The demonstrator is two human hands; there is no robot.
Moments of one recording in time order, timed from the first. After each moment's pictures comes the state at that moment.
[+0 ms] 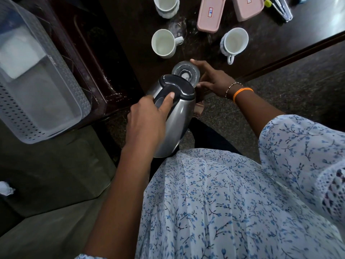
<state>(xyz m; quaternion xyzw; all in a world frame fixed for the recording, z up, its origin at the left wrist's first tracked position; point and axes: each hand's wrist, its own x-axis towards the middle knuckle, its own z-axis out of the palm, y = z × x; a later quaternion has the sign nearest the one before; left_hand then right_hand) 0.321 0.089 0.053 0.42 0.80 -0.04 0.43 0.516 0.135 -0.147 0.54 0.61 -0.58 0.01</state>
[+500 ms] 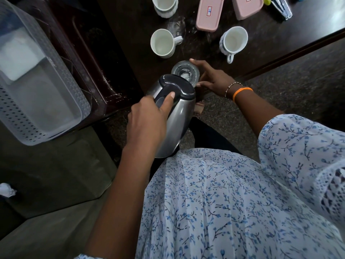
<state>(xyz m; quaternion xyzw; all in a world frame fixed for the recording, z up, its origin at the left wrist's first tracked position) 0.322 0.089 0.050 0.42 0.80 -0.05 0.43 0.515 0.133 -0.149 0.55 0.60 -0.58 0.00</state>
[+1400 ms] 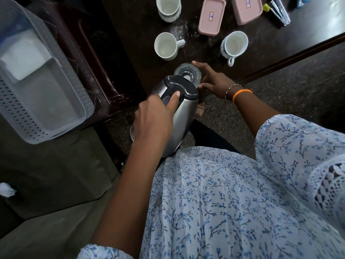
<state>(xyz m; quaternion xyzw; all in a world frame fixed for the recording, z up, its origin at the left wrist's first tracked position) 0.327 0.091 0.053 0.43 0.80 -0.08 0.41 0.512 0.132 -0.145 0.55 0.60 -0.58 0.00</state>
